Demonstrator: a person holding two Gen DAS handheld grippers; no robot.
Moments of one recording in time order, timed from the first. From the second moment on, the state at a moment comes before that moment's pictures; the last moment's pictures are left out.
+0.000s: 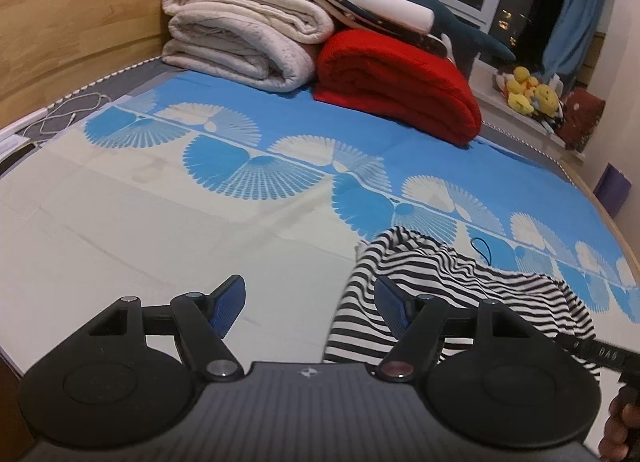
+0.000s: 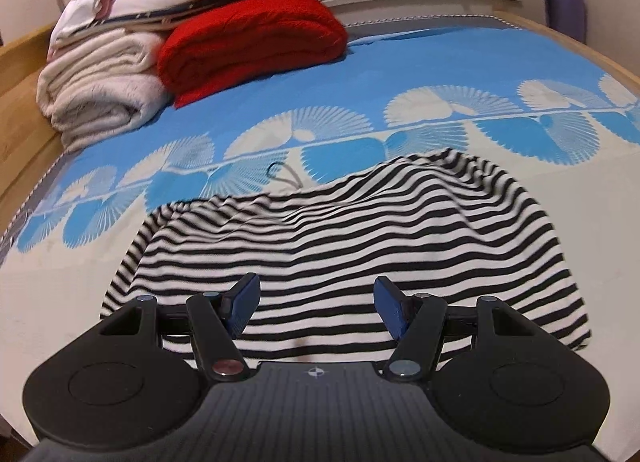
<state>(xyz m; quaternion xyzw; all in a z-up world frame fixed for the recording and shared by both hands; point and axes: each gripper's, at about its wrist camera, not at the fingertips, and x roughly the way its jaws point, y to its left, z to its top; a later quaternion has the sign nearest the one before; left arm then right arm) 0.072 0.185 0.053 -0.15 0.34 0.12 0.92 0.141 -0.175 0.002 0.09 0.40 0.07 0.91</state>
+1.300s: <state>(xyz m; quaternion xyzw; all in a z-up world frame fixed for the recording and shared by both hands) 0.050 0.269 0.046 -0.27 0.35 0.17 0.88 0.083 0.047 -0.028 -0.16 0.37 0.32 0.85</state>
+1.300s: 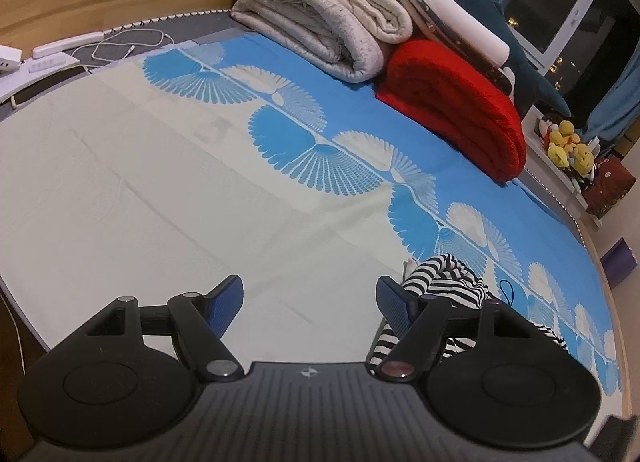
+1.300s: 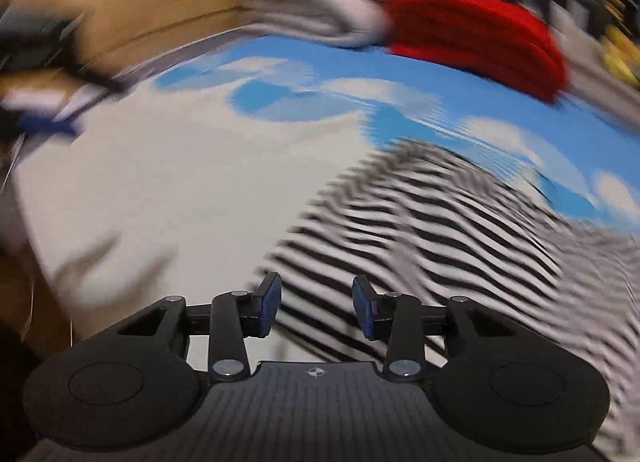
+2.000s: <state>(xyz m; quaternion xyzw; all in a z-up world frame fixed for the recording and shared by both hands) 0.046 0.288 0.041 -0.29 0.36 0.18 0.87 0.098 0.097 -0.050 -0.26 0.36 0.31 0.84</state>
